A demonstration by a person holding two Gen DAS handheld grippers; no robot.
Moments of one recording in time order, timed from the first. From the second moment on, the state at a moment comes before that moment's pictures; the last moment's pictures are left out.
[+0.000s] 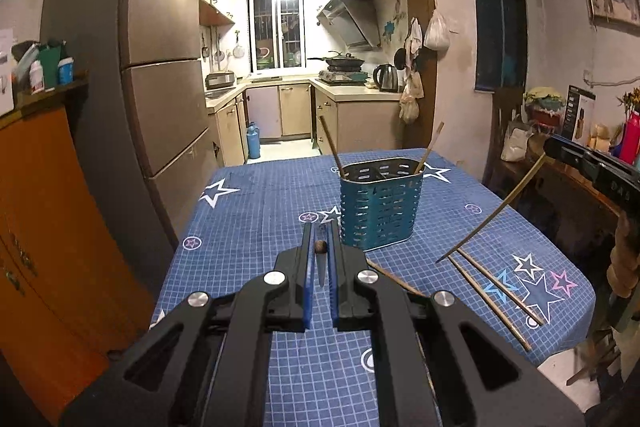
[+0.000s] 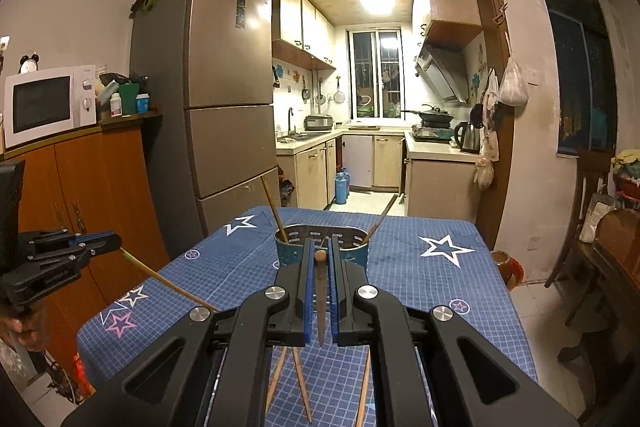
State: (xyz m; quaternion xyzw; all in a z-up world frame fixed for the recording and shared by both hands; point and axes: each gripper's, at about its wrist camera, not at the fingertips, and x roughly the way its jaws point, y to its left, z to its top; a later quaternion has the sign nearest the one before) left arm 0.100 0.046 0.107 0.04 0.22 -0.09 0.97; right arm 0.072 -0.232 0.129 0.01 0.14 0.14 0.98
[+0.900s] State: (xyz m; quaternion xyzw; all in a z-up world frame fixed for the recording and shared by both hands) left arm 0.130 -0.002 0.139 0.09 0.17 -0.06 0.98; right arm 0.088 -0.235 0.175 0.00 0.12 0.14 0.98
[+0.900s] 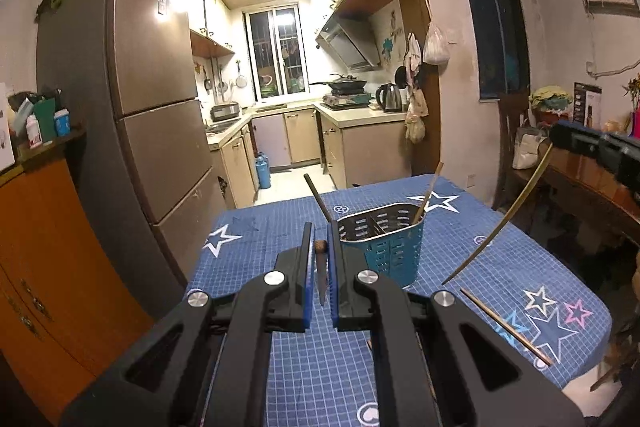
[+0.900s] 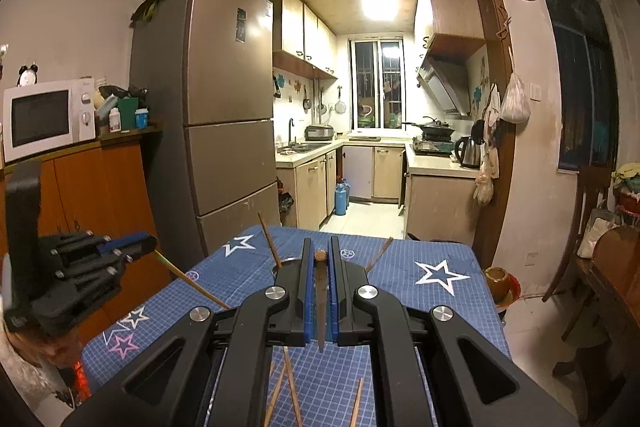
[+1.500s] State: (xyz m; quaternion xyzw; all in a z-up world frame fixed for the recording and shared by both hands) left arm 0.158 -0.035 0.165 0.10 0.12 -0.03 0.99; right arm 0.129 -0.230 0.234 0.01 0.08 0.13 0.99
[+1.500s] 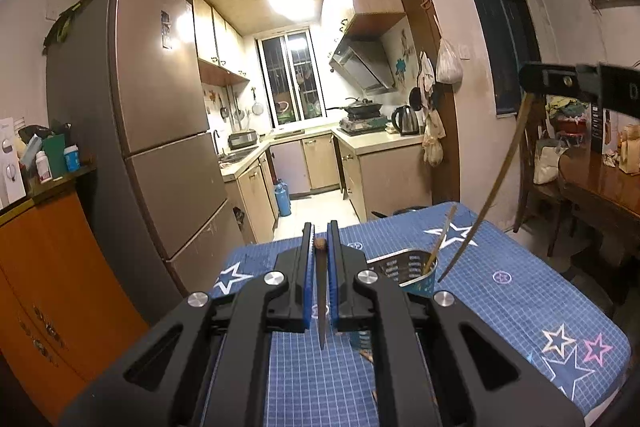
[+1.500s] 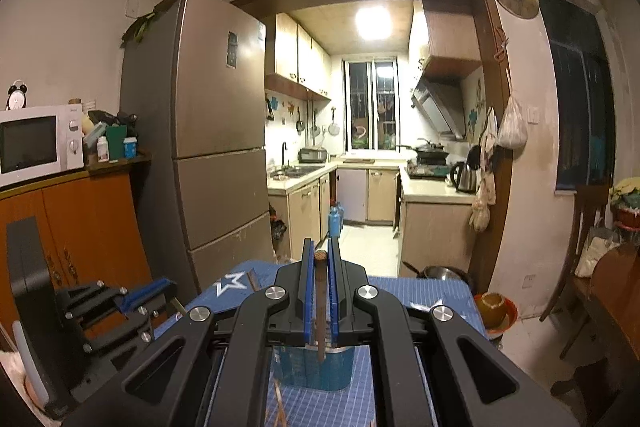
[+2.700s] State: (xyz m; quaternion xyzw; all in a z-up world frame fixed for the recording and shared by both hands) left arm 0.254 -0.039 0.235 0.02 0.07 -0.11 0.99; right arm 0.255 -0.220 0.207 0.03 0.10 0.08 0.99
